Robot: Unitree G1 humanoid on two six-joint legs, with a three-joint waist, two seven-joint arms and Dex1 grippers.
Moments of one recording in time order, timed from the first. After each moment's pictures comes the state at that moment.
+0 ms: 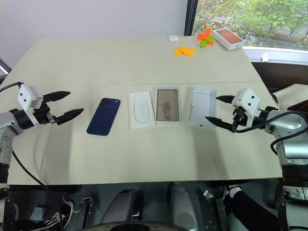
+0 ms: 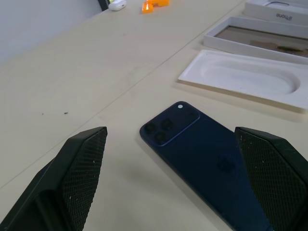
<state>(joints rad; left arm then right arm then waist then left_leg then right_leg) -0.31 0.82 0.29 0.26 -0.39 0.09 -1.10 -0.32 -0.88 -0.18 0.16 0.32 0.11 1.11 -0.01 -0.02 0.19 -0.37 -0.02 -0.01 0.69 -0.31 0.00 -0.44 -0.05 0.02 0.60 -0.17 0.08</state>
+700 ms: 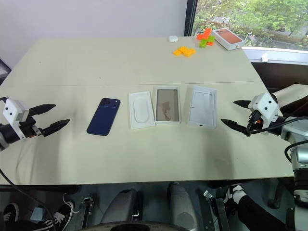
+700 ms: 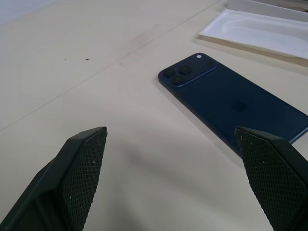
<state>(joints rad) -0.19 0.86 0.37 0.33 -0.40 0.07 -1.11 -0.28 -0.92 -0.24 0.30 0.30 0.04 1.11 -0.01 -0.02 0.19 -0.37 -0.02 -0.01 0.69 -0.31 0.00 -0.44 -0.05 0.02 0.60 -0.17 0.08</state>
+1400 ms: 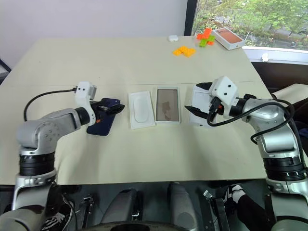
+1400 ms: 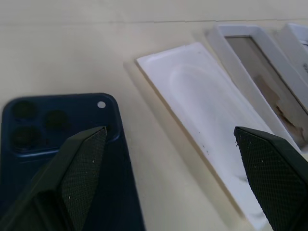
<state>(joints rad) -0.56 0.34 0.18 -0.15 -0.56 1.17 -0.23 -0.45 -0.77 -0.05 -0.12 0.29 0.28 0.94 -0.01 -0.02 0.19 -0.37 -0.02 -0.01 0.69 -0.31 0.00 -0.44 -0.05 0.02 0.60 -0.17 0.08</state>
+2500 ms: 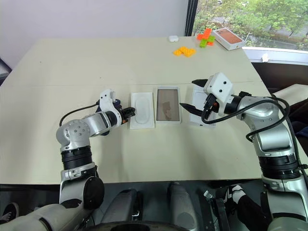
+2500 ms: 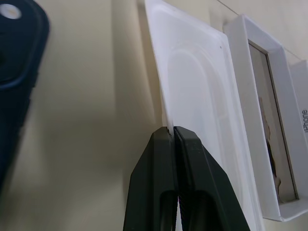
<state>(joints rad) -0.62 -0.02 0.46 -0.03 -0.59 1.26 0.03 -0.46 -0.76 -0.04 -0.14 0.30 0.31 0.92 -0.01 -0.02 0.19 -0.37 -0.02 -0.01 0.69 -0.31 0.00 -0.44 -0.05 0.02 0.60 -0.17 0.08</state>
